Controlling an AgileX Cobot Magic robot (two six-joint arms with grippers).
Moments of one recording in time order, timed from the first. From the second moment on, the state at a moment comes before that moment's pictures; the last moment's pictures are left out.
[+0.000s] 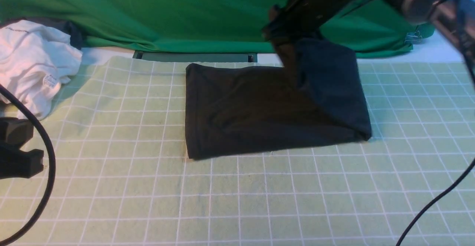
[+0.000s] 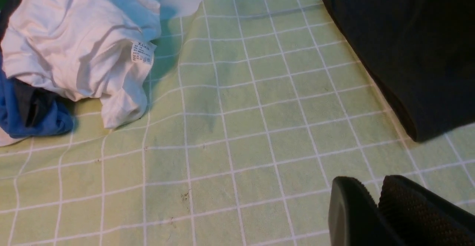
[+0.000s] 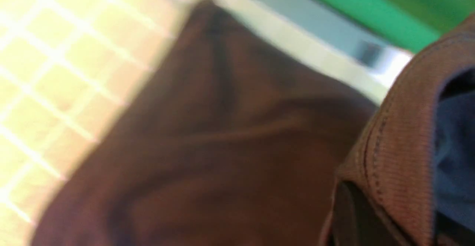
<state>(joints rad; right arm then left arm) 0.47 2.23 -2.21 0.26 0.85 -0.32 -0.13 0.73 -0.69 0.11 0.58 -0.03</state>
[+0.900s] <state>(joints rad) 0.67 2.38 -2.25 0.34 0.72 -0.34 -0.13 0.73 -0.66 0.09 0.51 -0.03</state>
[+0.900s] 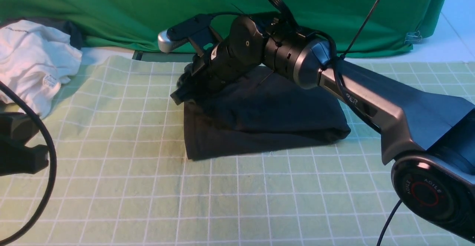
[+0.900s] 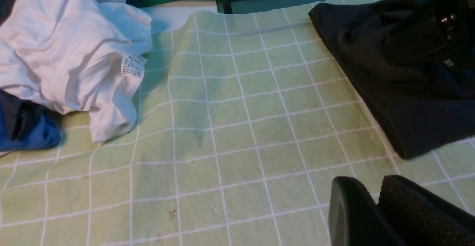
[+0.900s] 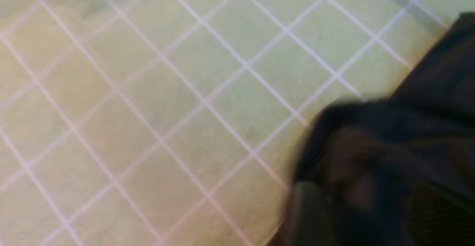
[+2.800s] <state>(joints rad) 0.35 0.70 -0.59 0.12 -0.16 -0.48 -0.13 0.14 -0.35 0.26 0.24 -0.07</state>
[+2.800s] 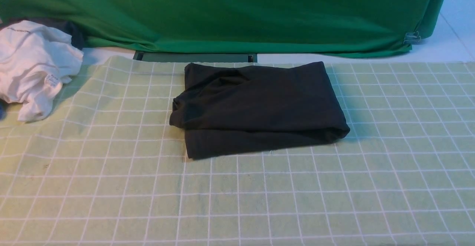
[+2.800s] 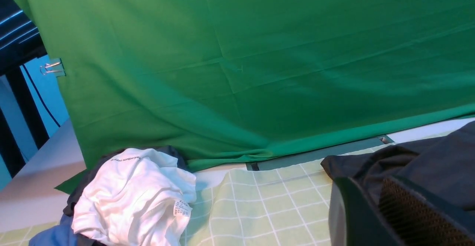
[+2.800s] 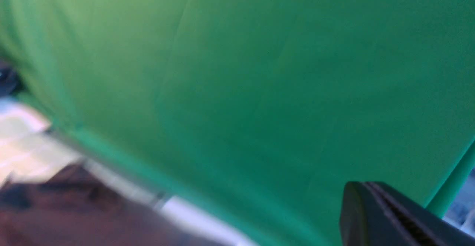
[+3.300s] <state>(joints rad) 0.35 0.52 -0.09 0.13 -0.14 -0.33 -0.13 0.14 -0.35 0.26 0.24 -0.07</state>
